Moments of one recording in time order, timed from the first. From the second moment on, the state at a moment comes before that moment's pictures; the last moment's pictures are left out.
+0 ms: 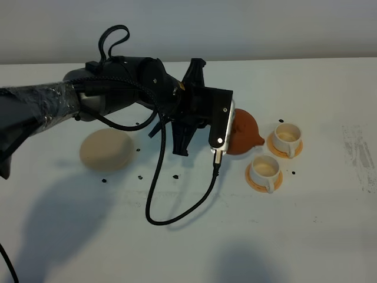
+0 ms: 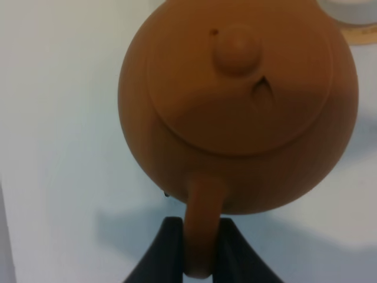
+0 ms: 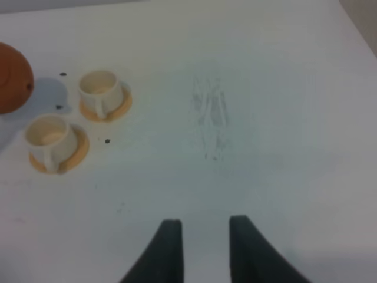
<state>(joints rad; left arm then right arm) -0.59 2.10 -1.54 -0.31 0.38 1.61 -0.10 0.00 -0.52 0.10 1.11 -0.07</state>
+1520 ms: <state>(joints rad) -0.63 2.13 -1.54 -0.24 0.30 1.77 -0.10 0.00 -0.52 0.10 1.11 -0.07</state>
